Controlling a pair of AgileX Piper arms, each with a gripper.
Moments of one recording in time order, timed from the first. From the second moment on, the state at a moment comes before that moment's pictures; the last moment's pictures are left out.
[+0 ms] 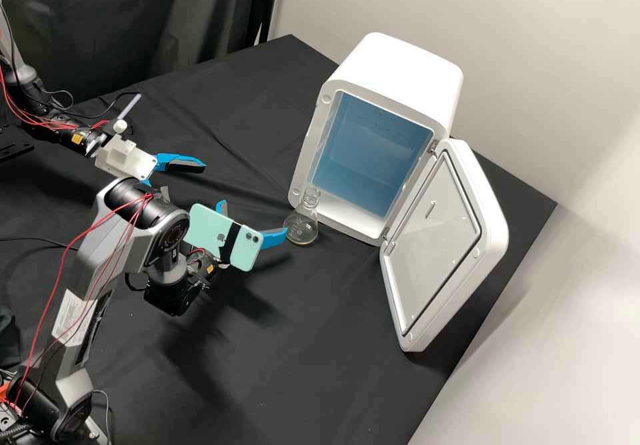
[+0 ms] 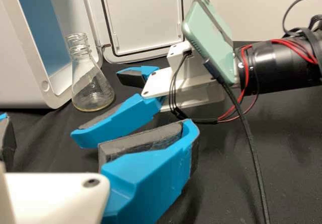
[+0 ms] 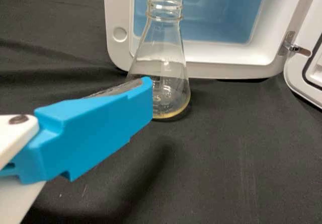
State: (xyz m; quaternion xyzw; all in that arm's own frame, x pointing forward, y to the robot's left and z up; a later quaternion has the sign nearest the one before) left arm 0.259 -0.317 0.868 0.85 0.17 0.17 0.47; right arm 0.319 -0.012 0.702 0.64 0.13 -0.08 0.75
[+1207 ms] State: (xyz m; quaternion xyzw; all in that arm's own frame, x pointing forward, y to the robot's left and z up) left arm 0.260 -0.319 0.865 0.85 0.17 0.16 0.48; right arm 0.385 -0.015 0.715 0.70 0.11 -0.05 0.70
